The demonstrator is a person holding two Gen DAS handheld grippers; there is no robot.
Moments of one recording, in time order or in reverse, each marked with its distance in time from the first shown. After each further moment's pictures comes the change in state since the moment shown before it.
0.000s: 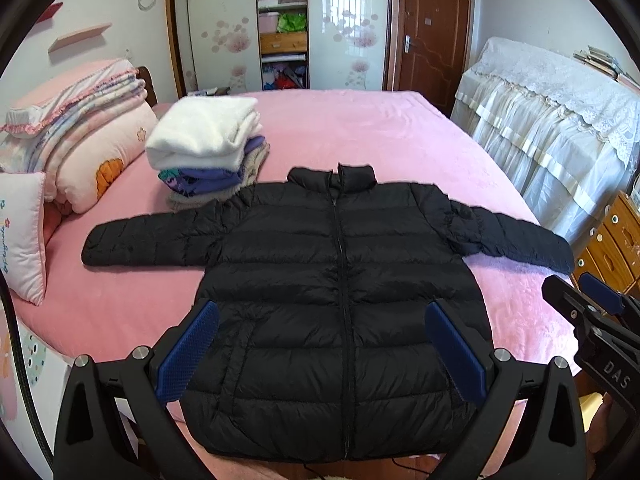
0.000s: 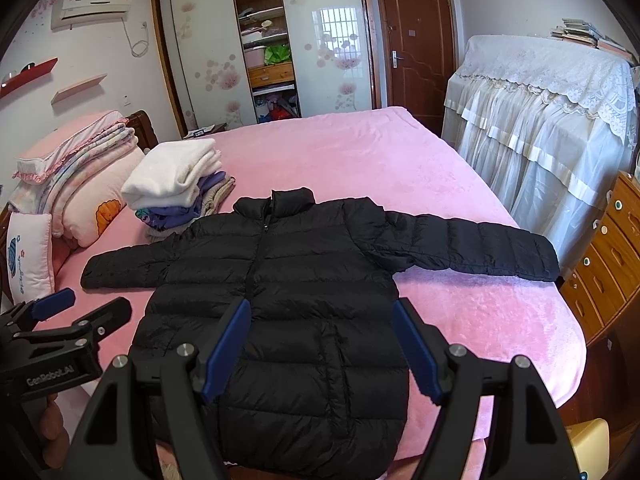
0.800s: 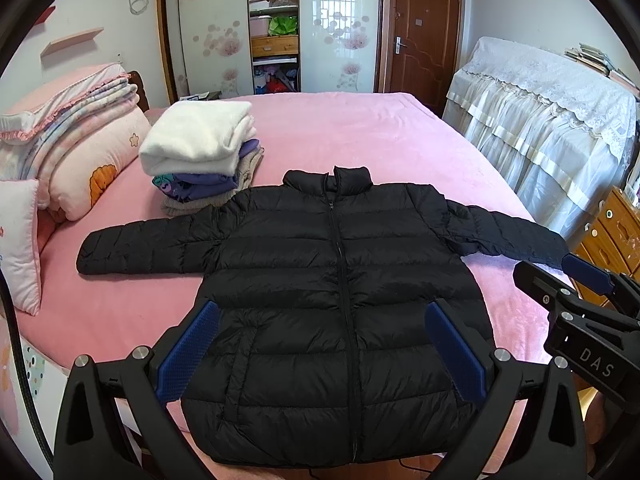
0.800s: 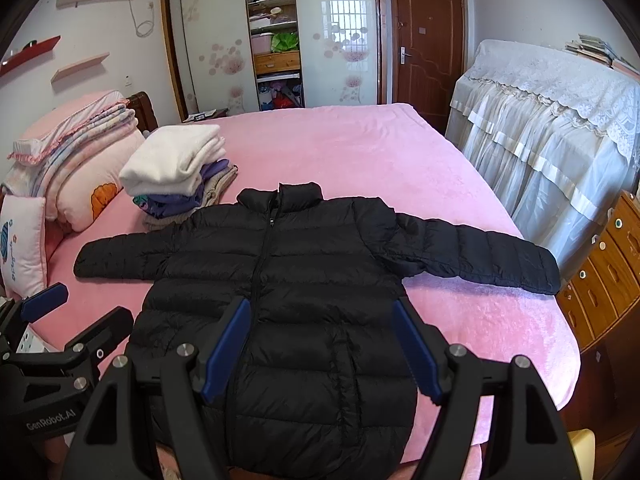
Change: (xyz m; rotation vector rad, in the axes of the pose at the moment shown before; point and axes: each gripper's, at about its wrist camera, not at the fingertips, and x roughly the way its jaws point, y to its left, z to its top) left arm 0.001 0.010 0.002 0.020 0.003 -0.035; right arm 0.012 0.038 0.012 -0.065 0.032 -0.035
